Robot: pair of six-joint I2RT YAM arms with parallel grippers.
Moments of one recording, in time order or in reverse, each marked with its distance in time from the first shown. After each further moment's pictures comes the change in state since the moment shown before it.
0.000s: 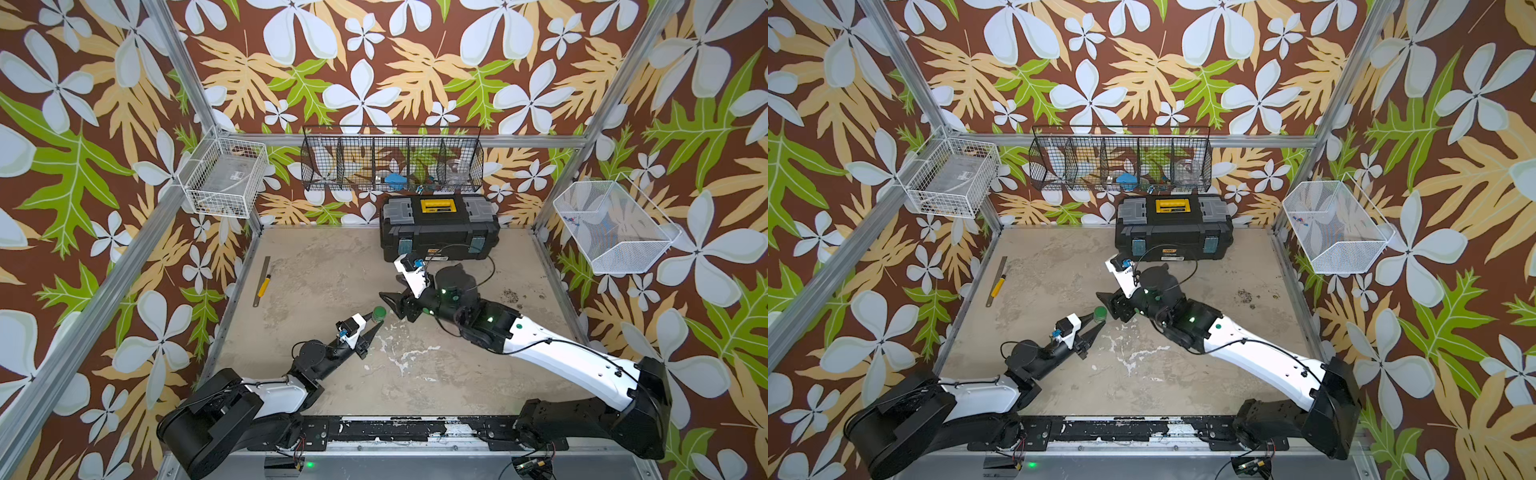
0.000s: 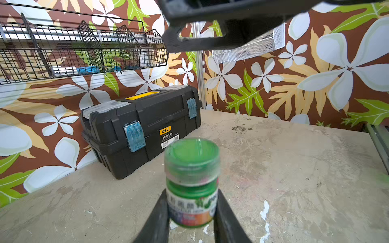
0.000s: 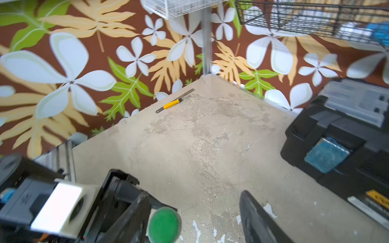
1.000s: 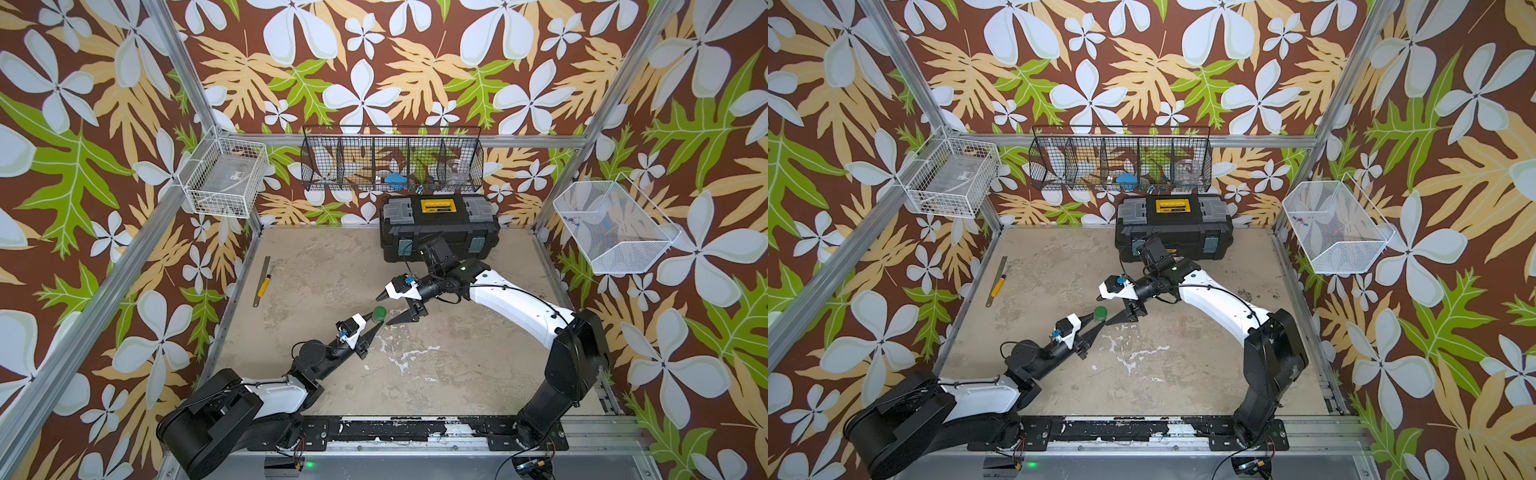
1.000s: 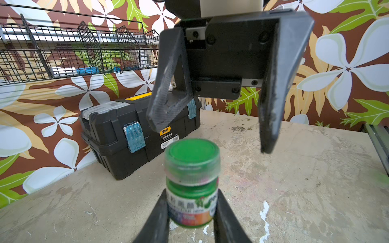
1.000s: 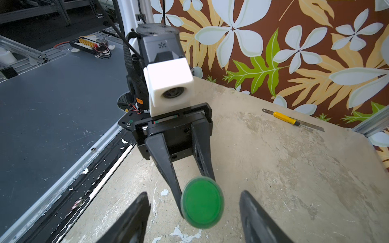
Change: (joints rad) left arm 0.000 -0.002 0.000 0.000 0.003 0.000; right arm -0.188 0.404 0.325 -0.503 -0.866 -0.997
